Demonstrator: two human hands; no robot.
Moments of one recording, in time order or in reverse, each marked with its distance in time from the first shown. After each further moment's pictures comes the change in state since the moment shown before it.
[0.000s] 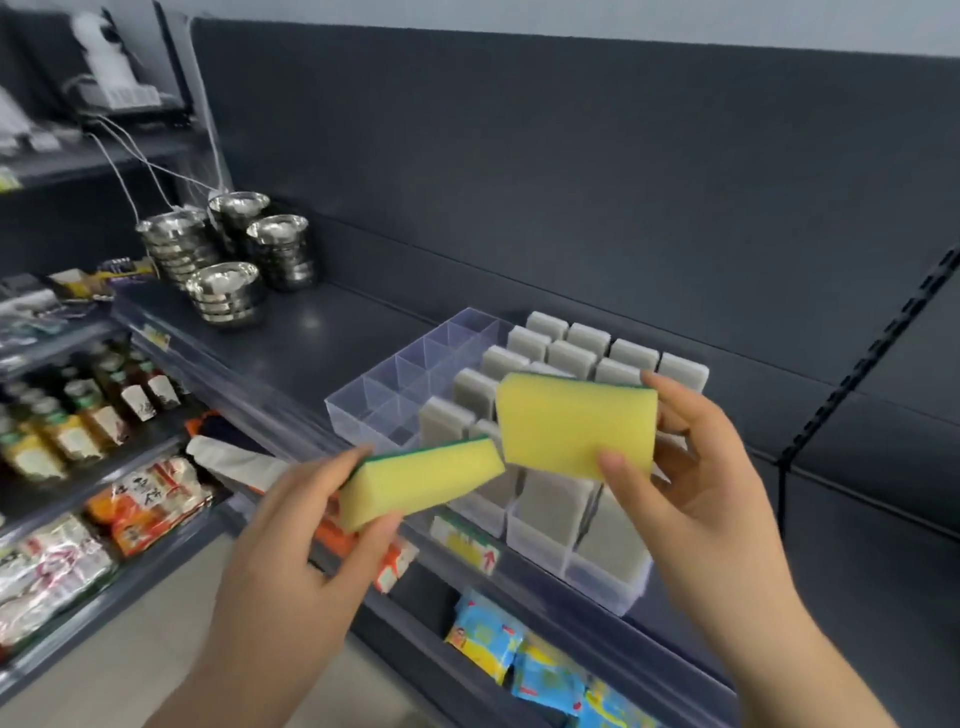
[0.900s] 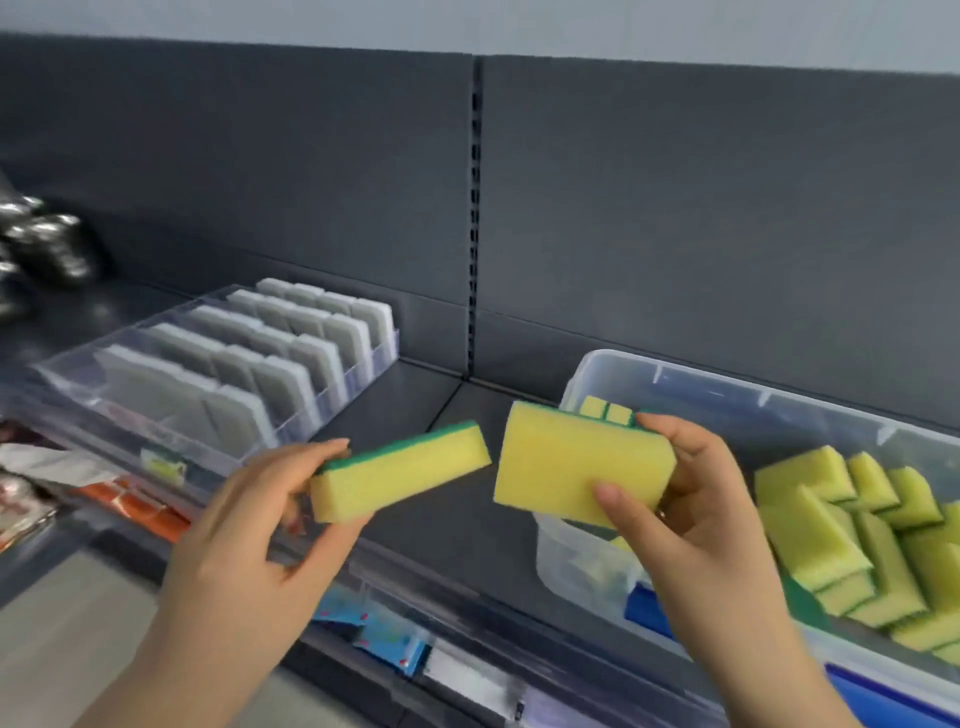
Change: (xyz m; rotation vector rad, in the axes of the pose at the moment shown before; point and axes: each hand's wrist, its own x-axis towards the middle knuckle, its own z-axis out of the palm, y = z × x) left_hand -0.136 0.299 0.168 -0.029 -0.062 0.339; right_hand -0.152 0.009 -0.383 0.077 0.173 0.122
